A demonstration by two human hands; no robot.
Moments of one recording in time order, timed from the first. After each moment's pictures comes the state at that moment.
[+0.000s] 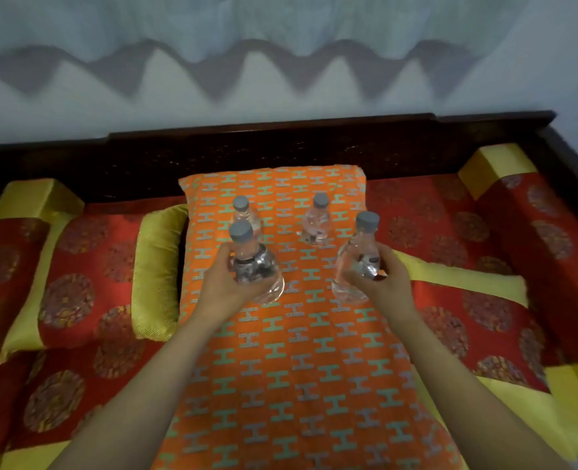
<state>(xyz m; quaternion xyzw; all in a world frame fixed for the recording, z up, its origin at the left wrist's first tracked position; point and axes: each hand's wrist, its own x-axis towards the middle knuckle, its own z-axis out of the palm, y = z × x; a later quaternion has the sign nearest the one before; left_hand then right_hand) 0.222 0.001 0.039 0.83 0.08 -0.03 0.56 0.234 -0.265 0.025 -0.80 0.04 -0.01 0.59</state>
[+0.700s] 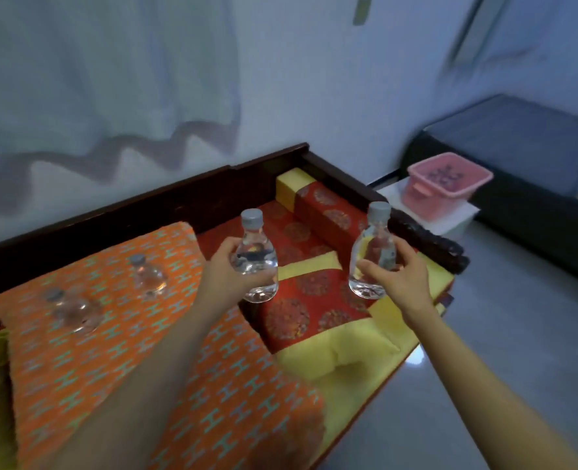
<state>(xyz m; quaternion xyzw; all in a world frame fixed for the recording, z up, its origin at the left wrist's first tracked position) 0.169 -0.250 0.150 0.81 -0.18 -0.11 0.55 0.024 -0.493 0.159 -0.76 0.28 -0.27 0.52</state>
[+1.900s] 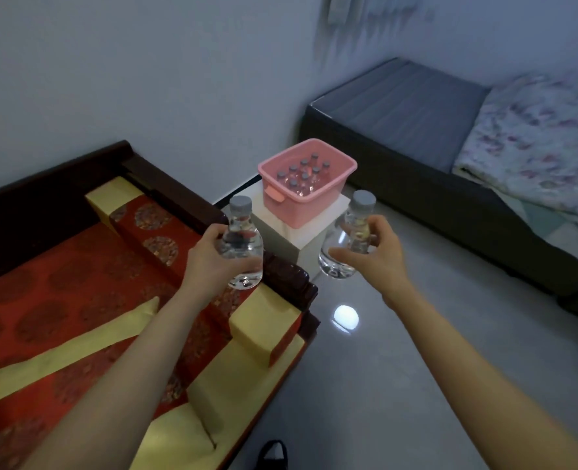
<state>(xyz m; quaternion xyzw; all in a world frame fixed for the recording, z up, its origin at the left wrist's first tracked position) 0.135 -0.831 0.124 0.79 -0.25 -0.21 0.52 -0.049 -1.023 0.157 -0.75 0.36 -0.26 0.49</state>
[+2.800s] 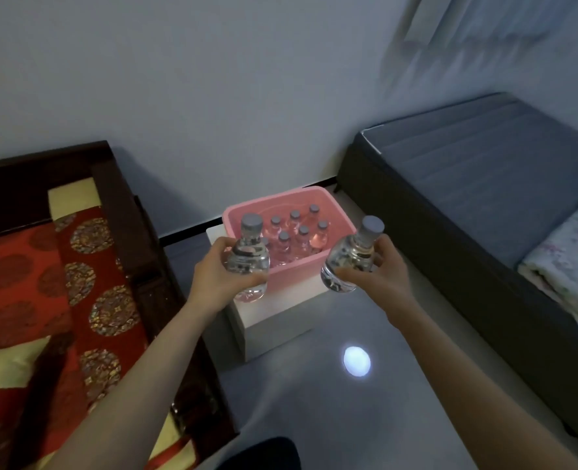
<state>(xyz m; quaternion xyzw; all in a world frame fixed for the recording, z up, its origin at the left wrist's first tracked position) 0.207 -1.209 0.094 0.81 -0.09 -0.13 0.57 0.092 -1.446 0.140 -0.79 0.25 -0.12 0.55</state>
